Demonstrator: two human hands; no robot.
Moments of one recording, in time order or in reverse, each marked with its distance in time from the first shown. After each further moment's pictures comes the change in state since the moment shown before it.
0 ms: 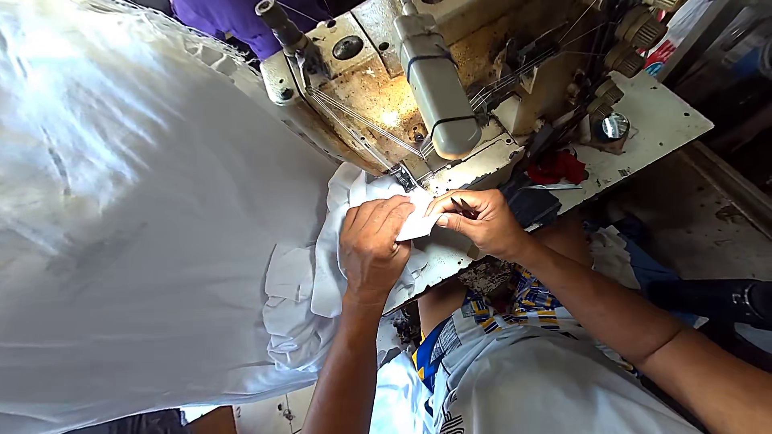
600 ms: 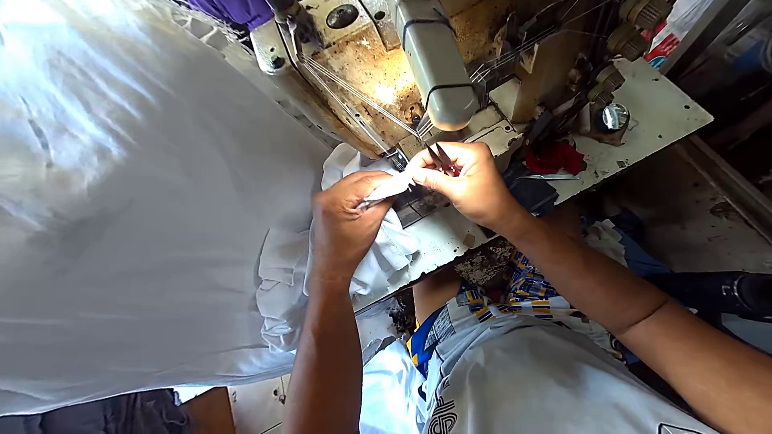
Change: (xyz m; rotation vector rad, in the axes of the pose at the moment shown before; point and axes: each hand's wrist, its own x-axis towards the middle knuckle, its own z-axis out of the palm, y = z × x) left_hand 0.019 -0.015 -0.029 -0.452 -0.110 -0.159; right_hand 0.044 -0.018 0.012 -0.089 0.092 -0.007
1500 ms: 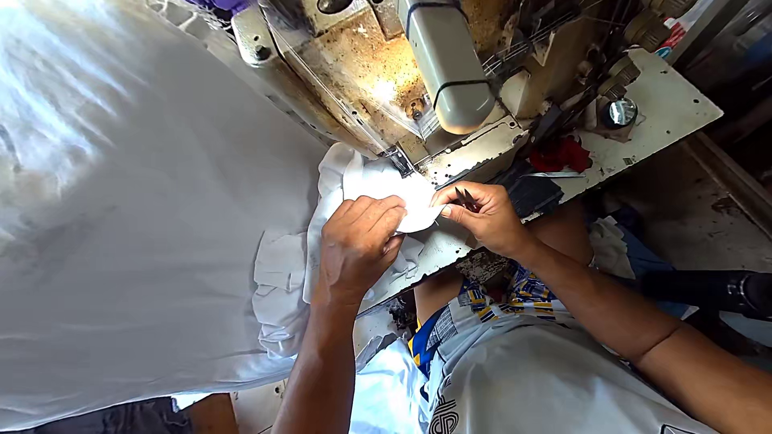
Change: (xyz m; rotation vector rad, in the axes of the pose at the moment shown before) left_hand -0.021 -0.005 0.006 0.427 -0.095 0.303; right_hand -0.059 0.028 -0.012 0.054 -0.039 0.088
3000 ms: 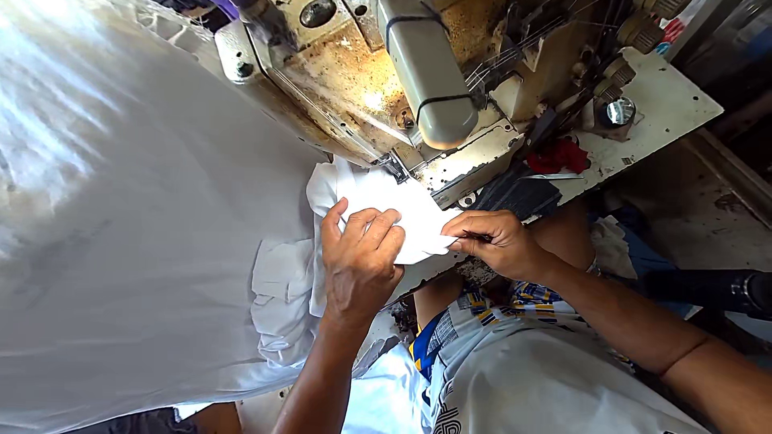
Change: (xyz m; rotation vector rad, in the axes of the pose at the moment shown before) left_hand -0.005 0.025 0.000 0.158 -0.044 -0.079; right_hand -0.028 -0.012 -0.015 -0.108 -0.157 -0.014
